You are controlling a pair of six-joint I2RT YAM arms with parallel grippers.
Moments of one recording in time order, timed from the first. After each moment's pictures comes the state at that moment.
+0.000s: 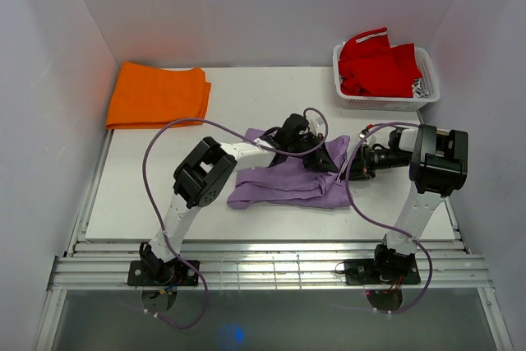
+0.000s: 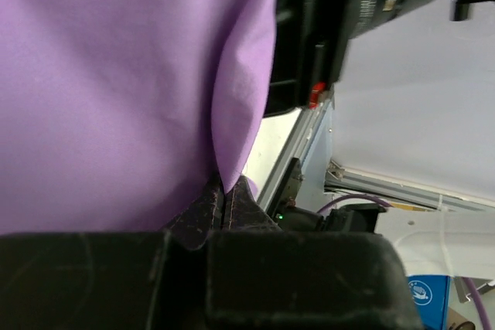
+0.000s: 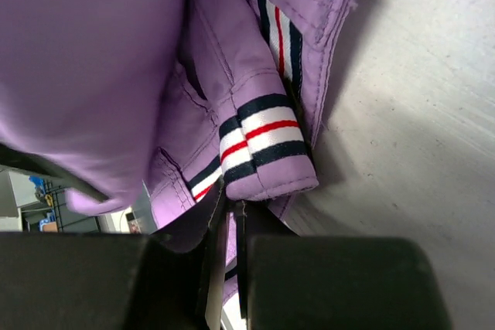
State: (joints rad) left arm -0.83 2.23 1.55 0.17 0.65 -0.96; right arm -0.20 2.01 1.07 -0.75 -1.06 -0.39
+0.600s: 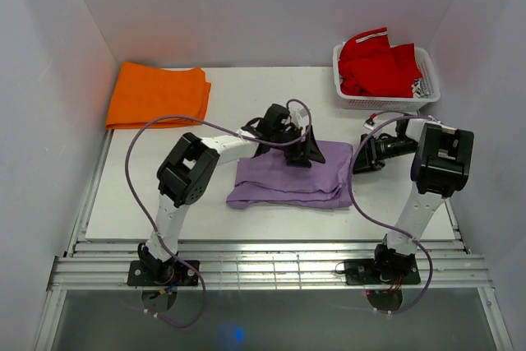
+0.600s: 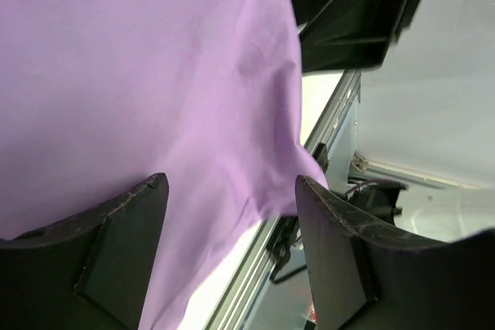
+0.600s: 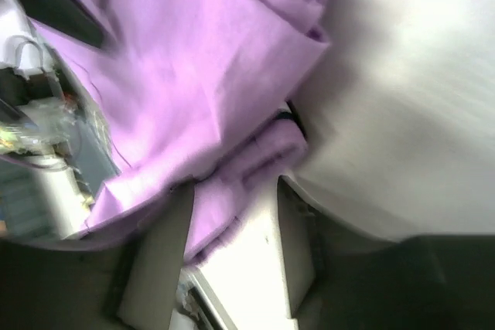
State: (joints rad) left arm -0.75 2.19 1.50 0.06 0.67 -0.84; right arm -0.22 2.00 1.19 -0.91 -0.96 -0.48
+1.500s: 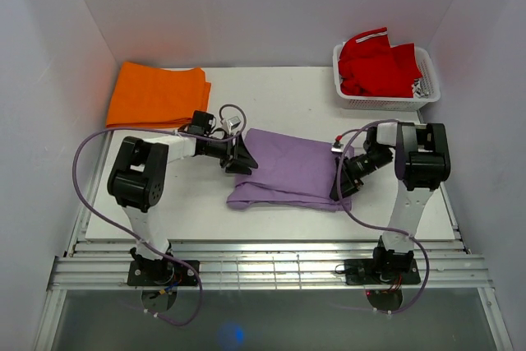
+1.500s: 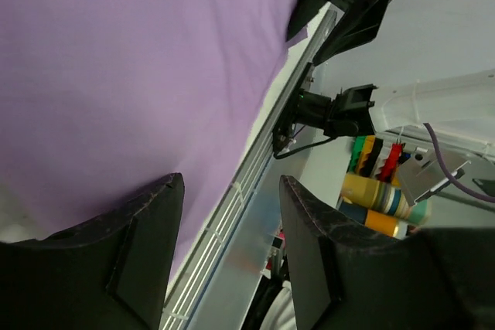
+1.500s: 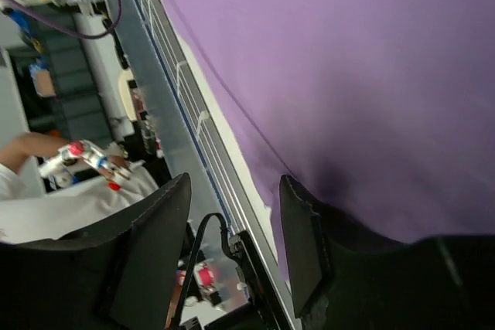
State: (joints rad) left arm -0.28 1.85 1.06 -0.19 1.08 -0.50; right arm 0.04 2.02 1.17 -1.27 -0.98 -0.80
